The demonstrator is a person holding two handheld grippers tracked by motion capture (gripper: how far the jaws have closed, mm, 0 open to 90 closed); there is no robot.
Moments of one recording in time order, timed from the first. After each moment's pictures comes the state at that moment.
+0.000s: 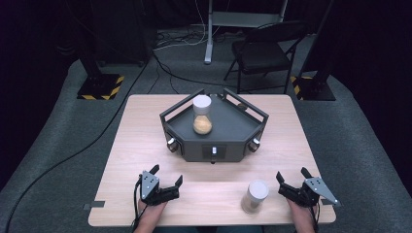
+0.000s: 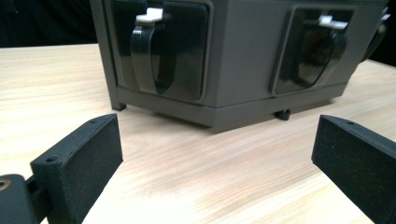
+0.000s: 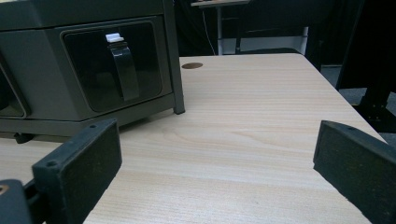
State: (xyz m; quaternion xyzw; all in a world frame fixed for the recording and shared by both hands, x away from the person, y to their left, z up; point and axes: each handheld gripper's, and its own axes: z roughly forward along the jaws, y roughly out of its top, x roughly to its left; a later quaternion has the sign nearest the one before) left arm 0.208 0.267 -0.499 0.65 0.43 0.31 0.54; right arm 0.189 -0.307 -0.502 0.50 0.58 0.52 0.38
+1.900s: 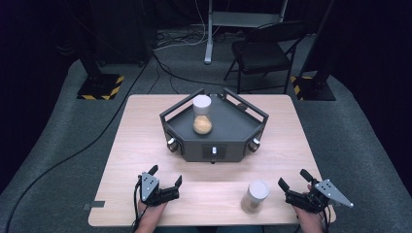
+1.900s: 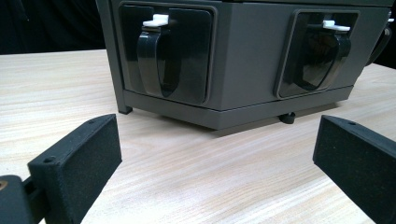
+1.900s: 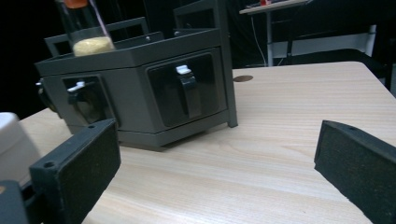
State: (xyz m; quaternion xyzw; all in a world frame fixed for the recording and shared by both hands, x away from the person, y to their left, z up) left arm 0.204 0.265 -0.503 0.64 0.43 0.32 0.55; right arm 0.172 -0.345 -0.479 0.46 0.59 0.60 0.30
